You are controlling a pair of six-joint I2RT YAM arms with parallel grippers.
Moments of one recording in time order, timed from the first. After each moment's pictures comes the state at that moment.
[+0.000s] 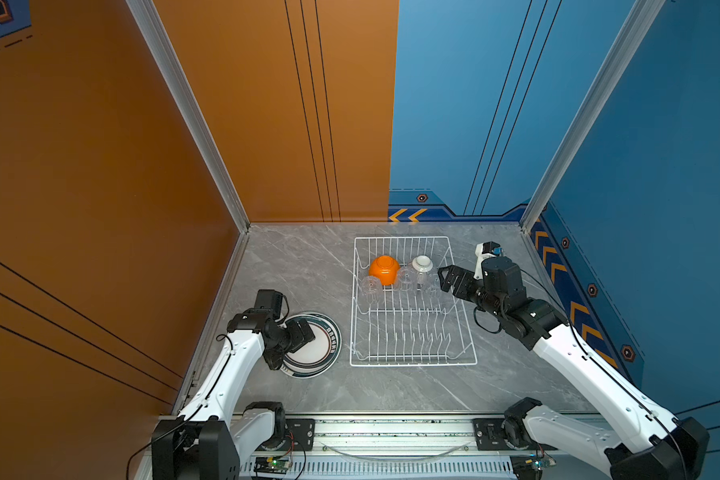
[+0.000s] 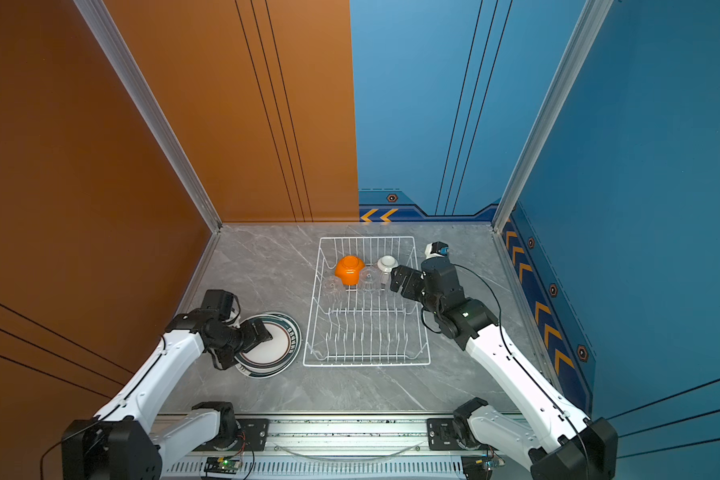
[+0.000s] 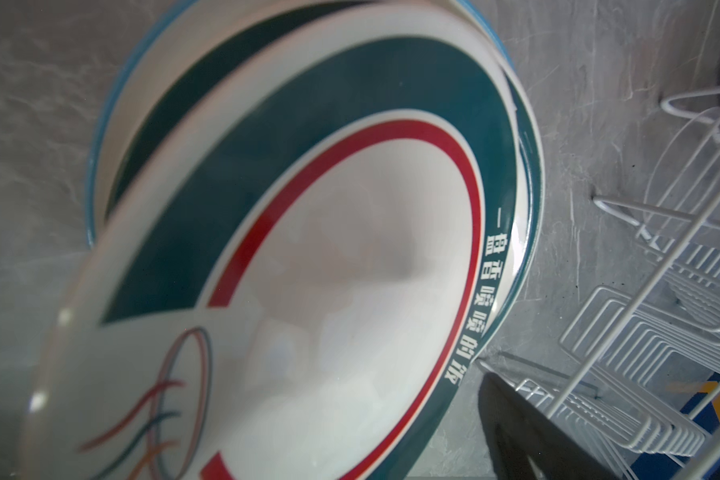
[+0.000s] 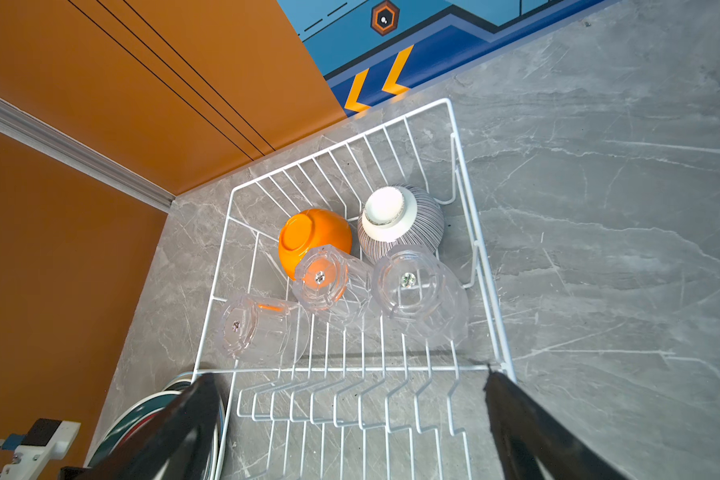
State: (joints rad) left arm -0.01 1.07 0.74 -0.98 0.24 -0.61; right arm 0.47 1.07 0.99 -0.48 0.11 0.65
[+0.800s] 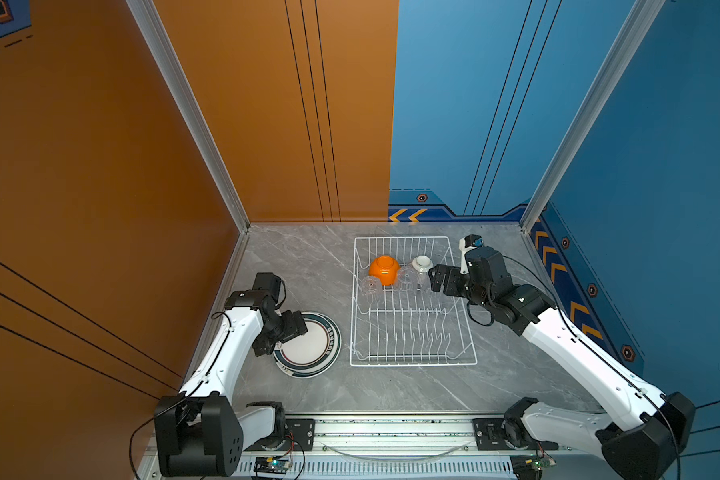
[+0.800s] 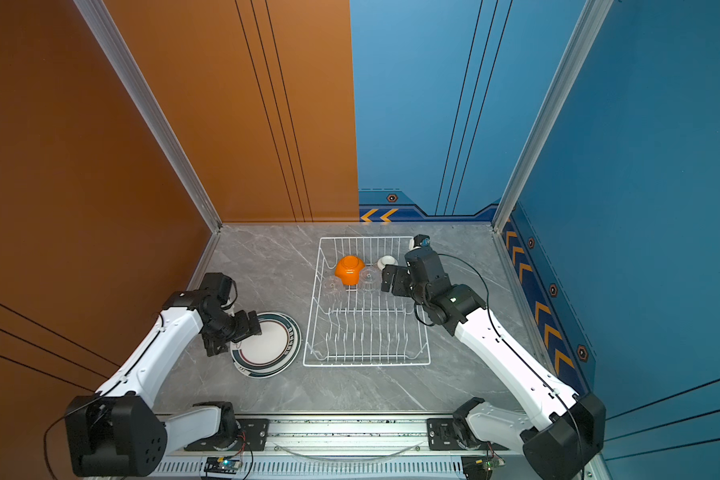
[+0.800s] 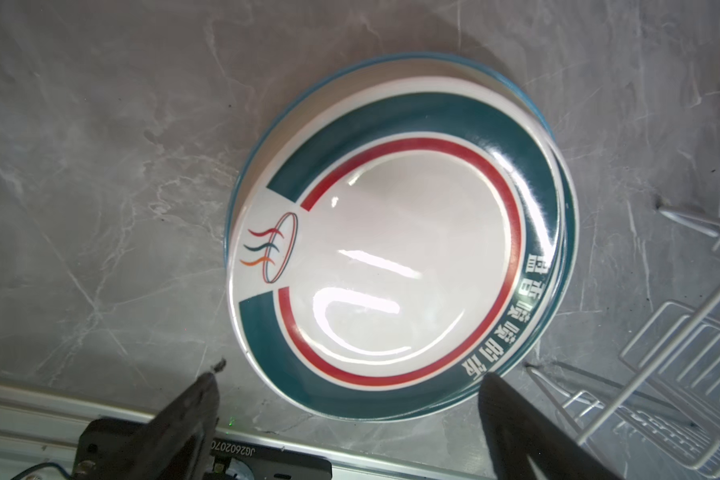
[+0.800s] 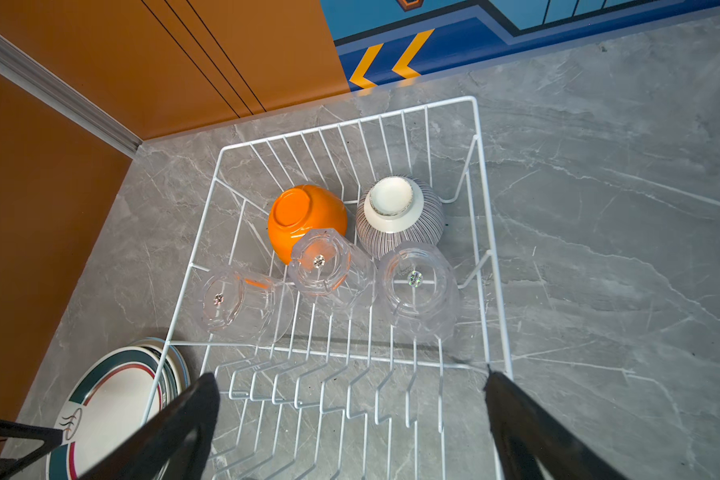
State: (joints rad) left arm 0.00 1.21 0.94 -1.14 0.06 -0.48; right arm 0.55 1.20 1.15 -0.61 0.16 0.51
